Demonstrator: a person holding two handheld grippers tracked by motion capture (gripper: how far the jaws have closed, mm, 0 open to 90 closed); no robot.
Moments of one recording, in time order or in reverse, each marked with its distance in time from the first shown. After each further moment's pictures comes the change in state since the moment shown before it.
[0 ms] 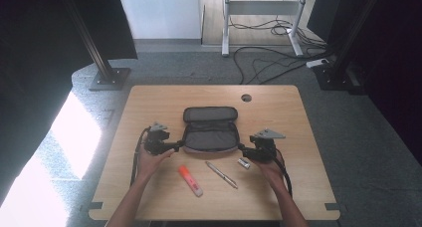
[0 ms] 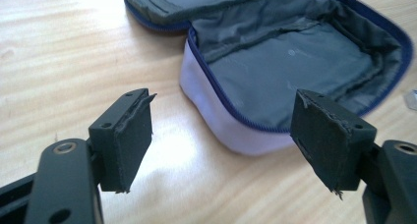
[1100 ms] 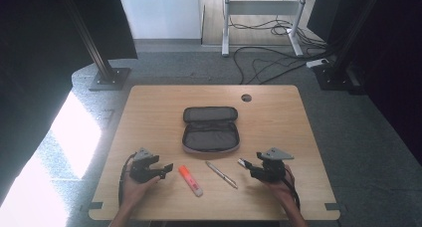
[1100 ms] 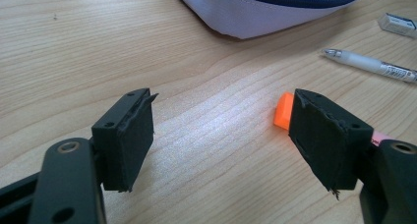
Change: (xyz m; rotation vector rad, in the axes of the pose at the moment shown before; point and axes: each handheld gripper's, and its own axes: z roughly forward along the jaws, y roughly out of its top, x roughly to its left) left arm 0.002 -0.082 -0.038 -0.015 -0.044 0.004; right arm 0.008 -0.047 -0.038 0.023 0.003 -0.083
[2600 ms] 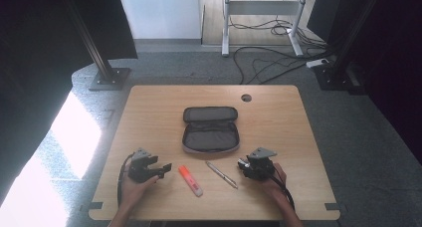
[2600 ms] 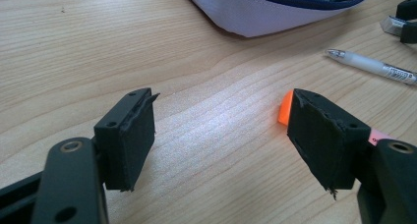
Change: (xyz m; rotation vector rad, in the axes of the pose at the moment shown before) left arm 0.004 -0.001 -0.002 0.007 0.000 -0.025; right arm 0.009 -0.004 0.038 0.134 0.015 -0.097
